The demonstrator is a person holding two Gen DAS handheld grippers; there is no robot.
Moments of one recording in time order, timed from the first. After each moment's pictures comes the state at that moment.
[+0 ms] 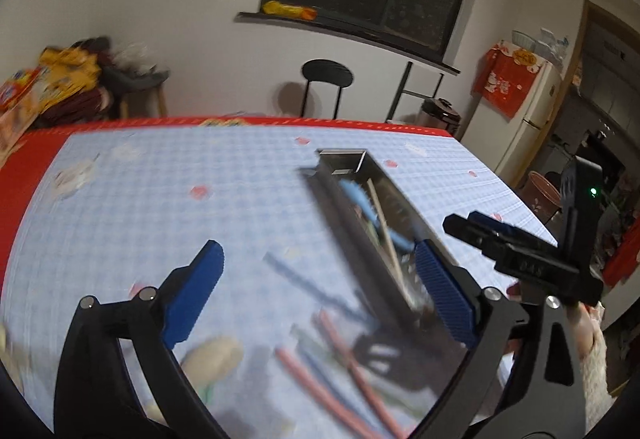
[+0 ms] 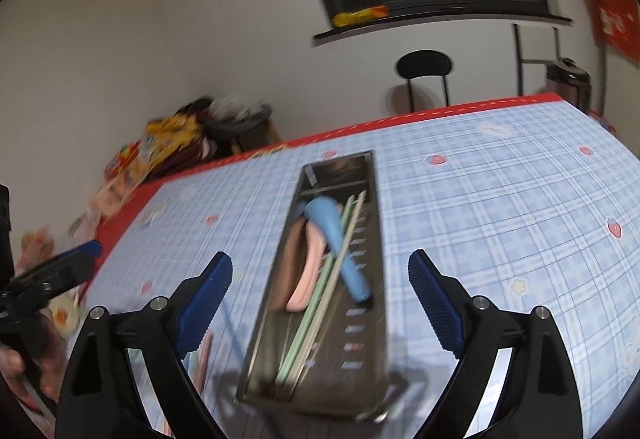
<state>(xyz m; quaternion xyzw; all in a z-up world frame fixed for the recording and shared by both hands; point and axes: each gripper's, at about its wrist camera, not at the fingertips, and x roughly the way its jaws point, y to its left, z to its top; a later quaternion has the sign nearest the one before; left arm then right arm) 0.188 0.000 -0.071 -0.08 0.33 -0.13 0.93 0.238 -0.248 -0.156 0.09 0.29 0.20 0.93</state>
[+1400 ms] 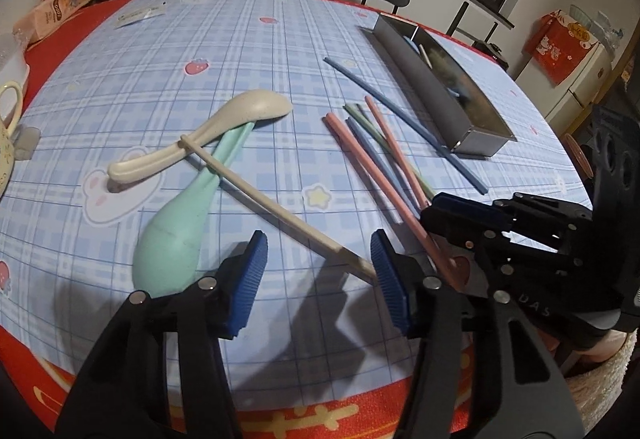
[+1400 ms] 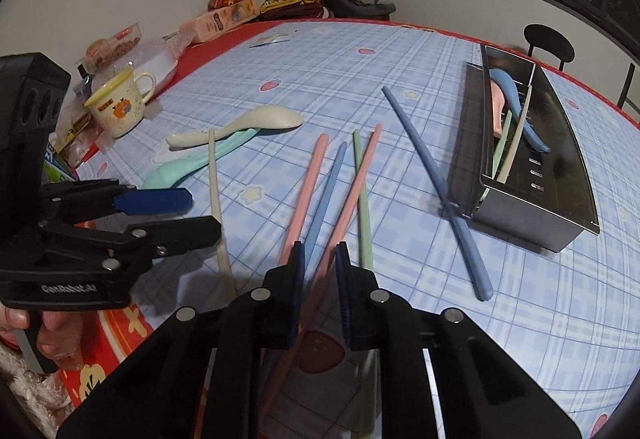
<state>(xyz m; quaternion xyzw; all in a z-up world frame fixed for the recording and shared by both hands) 0.089 0.004 -0.165 -0.10 0.47 -0.05 0.88 0.130 -0.142 -0.215 -0.08 0.39 0.34 0.85</state>
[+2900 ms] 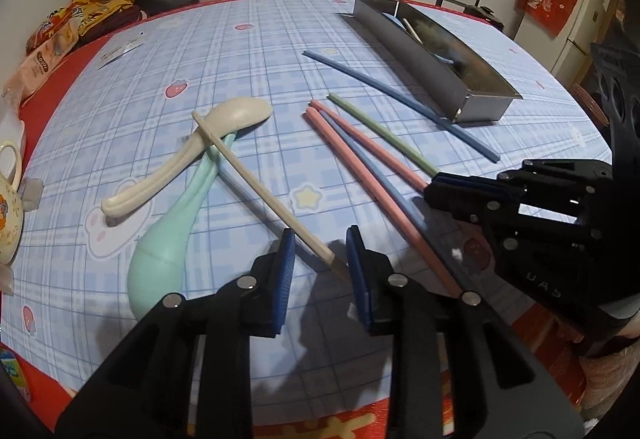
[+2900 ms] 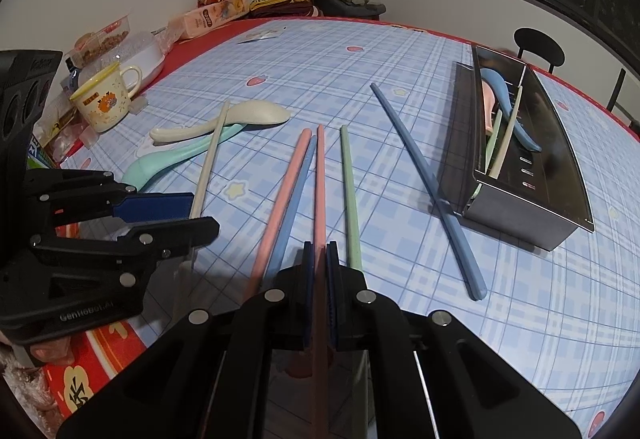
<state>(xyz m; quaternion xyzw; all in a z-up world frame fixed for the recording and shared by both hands) 0.096 -0.016 -0.171 -0.01 0.46 -0.05 0.88 0.129 -0.138 -0.221 -0.10 0.39 0.31 0.86</state>
